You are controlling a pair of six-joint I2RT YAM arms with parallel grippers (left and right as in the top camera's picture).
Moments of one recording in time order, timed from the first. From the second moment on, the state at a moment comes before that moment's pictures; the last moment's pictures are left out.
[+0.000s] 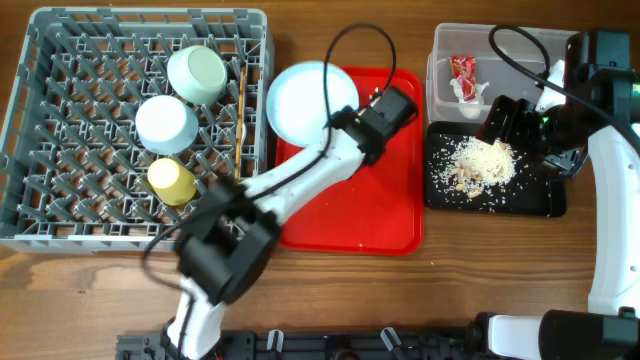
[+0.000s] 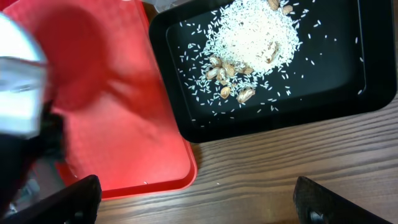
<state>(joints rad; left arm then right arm) -0.78 2.08 1.61 -0.69 -0.47 0.11 -0.13 1.53 1.63 -1.47 -0.16 0.27</state>
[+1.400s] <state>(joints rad) 0.03 1.69 1.61 -0.81 0.50 -0.37 -0.13 1.53 1.63 -1.34 -0.23 0.26</state>
